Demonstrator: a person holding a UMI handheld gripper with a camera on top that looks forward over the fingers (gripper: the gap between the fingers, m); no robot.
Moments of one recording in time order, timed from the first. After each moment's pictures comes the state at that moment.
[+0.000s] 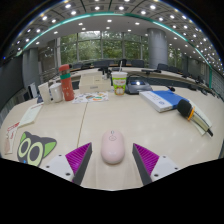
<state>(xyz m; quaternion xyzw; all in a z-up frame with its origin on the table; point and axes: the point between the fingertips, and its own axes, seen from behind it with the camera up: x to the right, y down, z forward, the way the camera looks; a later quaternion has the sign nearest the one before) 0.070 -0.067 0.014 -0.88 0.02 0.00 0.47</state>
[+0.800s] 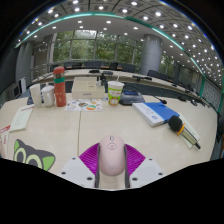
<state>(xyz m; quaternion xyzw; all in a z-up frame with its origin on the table) 0.065 -0.039 0.059 -0.87 0.03 -0.09 0.48</state>
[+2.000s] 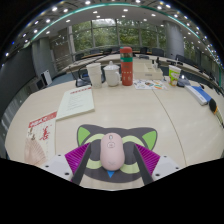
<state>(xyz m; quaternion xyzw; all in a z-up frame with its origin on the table) -0.244 -0.109 0.014 -0.92 -0.02 0.06 0.40</state>
